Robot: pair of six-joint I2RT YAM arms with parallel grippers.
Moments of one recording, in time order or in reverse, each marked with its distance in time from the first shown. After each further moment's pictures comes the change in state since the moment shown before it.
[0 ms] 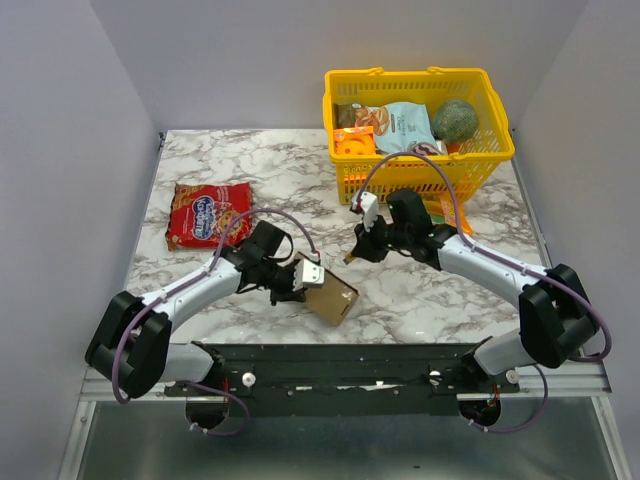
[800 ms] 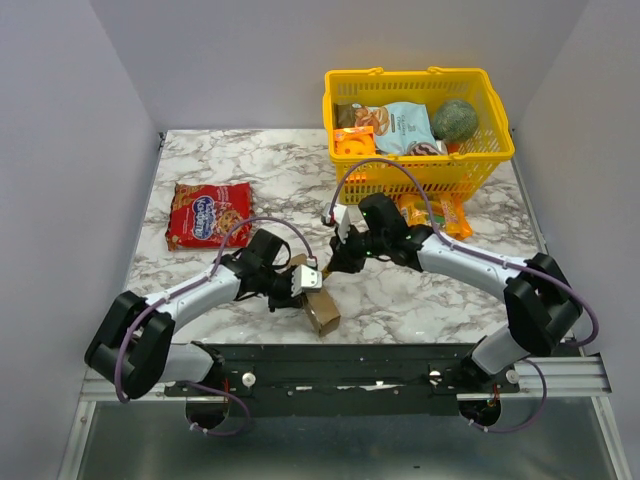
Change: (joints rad) left arm 0.001 -0.037 -0.113 0.074 -0.036 -0.047; right arm 0.142 0.091 0.083 -0.008 -0.107 -0.005
